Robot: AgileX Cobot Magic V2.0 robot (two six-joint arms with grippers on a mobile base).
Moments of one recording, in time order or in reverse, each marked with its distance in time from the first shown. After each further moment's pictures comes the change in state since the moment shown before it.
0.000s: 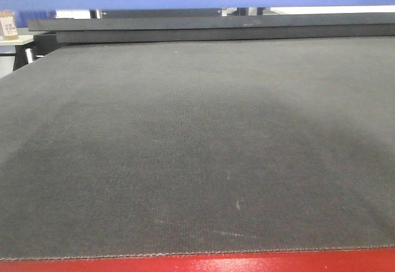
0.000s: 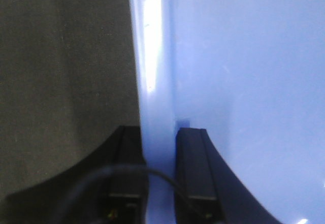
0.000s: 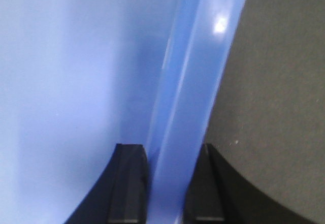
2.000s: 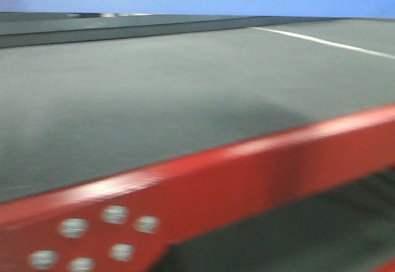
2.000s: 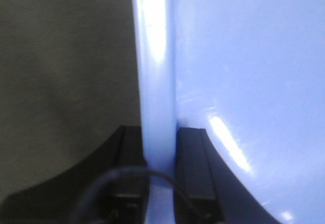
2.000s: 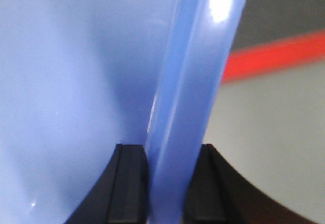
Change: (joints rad) left arm 0.000 -0.014 0.021 -0.011 -0.001 -0.005; right arm 0.000 -0.016 0.020 0.013 -0.005 0.002
